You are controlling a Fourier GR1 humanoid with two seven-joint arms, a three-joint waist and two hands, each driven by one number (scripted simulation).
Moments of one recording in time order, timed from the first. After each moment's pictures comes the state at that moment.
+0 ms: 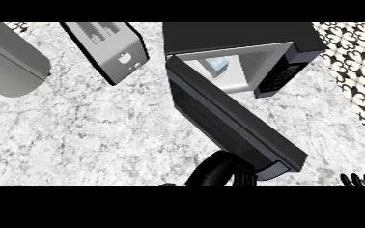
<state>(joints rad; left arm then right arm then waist) -0.45 0.00 -1.04 -1.31 0.13 0.34 0.04 0.60 -0.30 -0.03 -1.67 -0.30 0.37 -0.82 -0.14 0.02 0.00</state>
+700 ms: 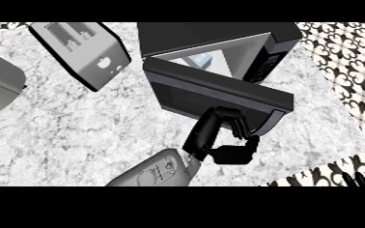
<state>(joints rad) -0.64 0.00 -0.91 -1.18 0.38 0.56 -0.11 0.64 -0.39 0.01 -1.86 -0.39 0.41 -0.73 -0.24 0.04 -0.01</state>
